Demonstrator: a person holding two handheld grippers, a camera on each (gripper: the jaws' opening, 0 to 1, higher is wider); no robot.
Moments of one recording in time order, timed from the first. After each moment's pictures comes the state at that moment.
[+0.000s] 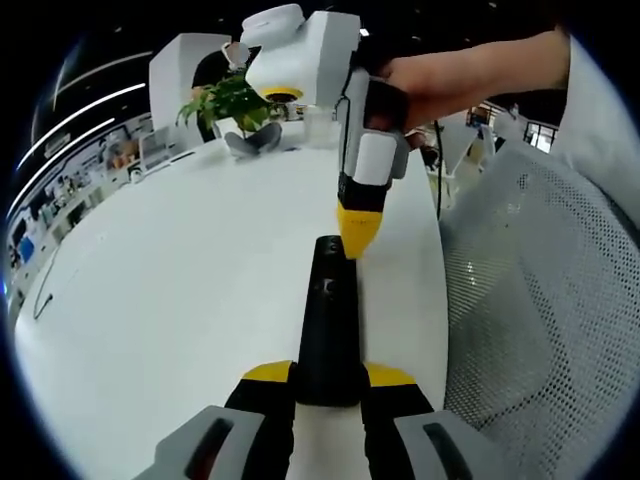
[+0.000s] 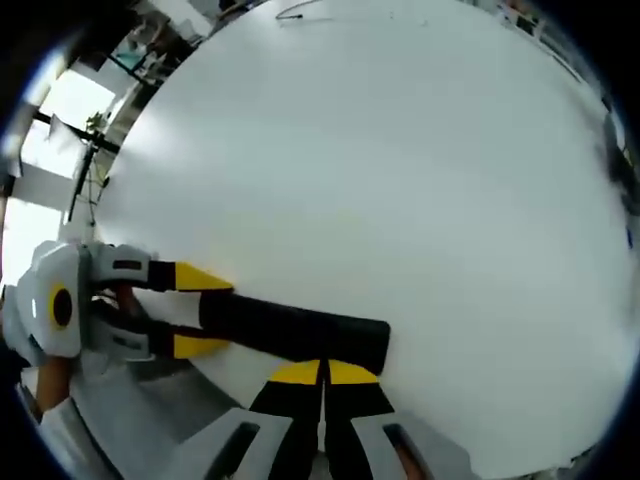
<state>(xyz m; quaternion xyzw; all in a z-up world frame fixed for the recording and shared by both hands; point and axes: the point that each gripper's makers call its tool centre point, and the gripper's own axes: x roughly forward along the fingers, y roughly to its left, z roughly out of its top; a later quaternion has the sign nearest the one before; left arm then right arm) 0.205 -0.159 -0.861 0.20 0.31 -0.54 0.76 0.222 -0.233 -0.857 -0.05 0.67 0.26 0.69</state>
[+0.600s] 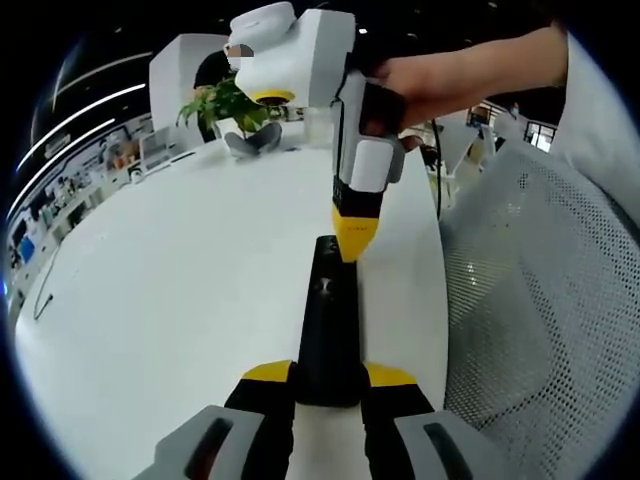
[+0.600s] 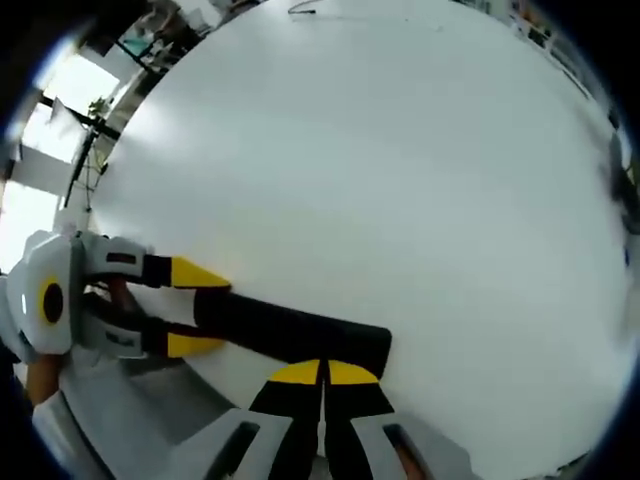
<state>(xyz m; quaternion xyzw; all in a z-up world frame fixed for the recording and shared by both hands) 0.205 -0.160 -0.861 0.21 0.31 -0.54 0.76 0.221 -0.232 -0.859 -0.08 0.67 0.26 0.69</state>
